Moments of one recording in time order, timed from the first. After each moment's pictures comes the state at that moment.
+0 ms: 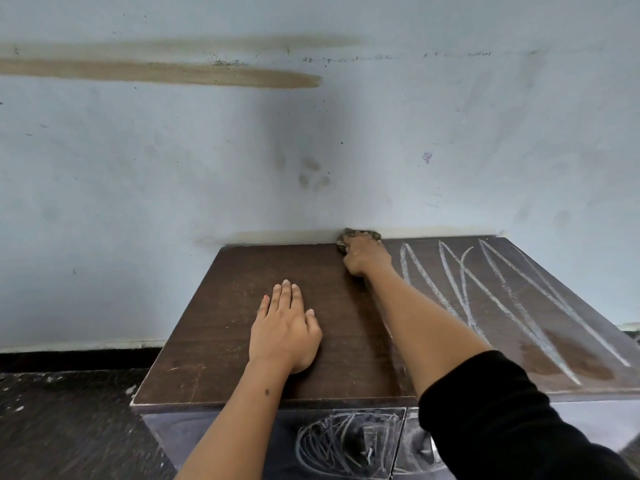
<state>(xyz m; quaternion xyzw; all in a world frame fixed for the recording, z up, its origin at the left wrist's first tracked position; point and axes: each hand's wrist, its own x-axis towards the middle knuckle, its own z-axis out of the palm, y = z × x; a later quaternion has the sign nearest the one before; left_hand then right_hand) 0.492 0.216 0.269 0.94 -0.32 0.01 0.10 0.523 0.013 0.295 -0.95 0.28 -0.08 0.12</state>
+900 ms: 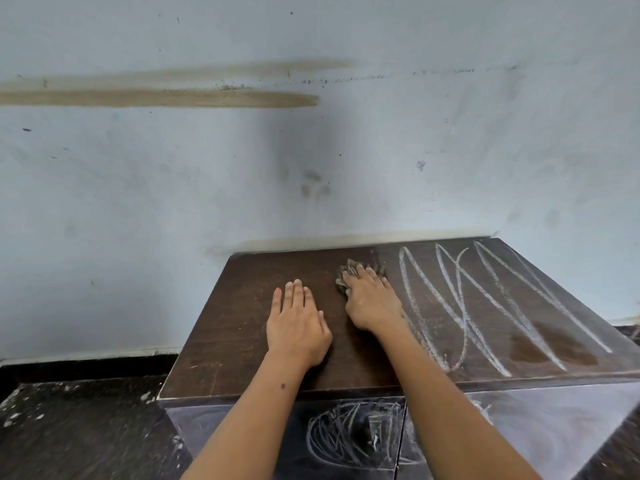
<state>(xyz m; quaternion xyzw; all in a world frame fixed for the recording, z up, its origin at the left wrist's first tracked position) 0.478 0.212 0.286 0.94 -0.32 0.04 0.03 0.443 0.078 0.283 -0.95 0.25 -0.09 0.14</state>
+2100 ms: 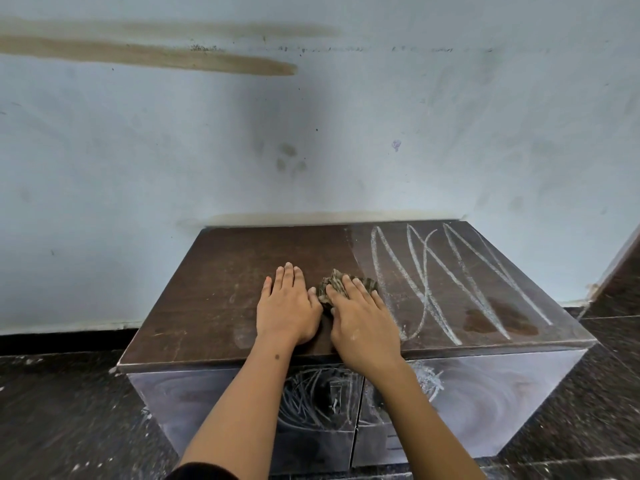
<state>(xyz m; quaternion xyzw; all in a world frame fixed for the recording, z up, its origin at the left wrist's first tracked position) 0.455 0.192 0.271 0.94 -0.33 0.00 0.11 0.346 0.123 0.277 -0.95 0.24 -0.14 0.15</state>
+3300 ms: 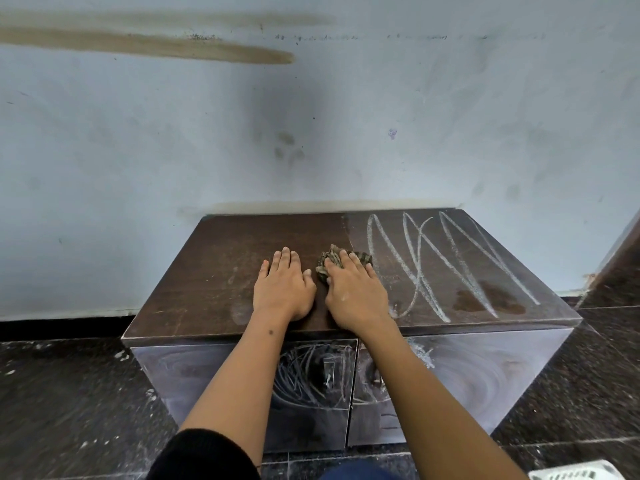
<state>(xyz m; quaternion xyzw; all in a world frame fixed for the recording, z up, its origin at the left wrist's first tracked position) 0.455 0.192 0.272 0.94 -0.33 0.00 0.11 0.360 0.112 0.284 -0.95 0.25 -0.13 0.15</state>
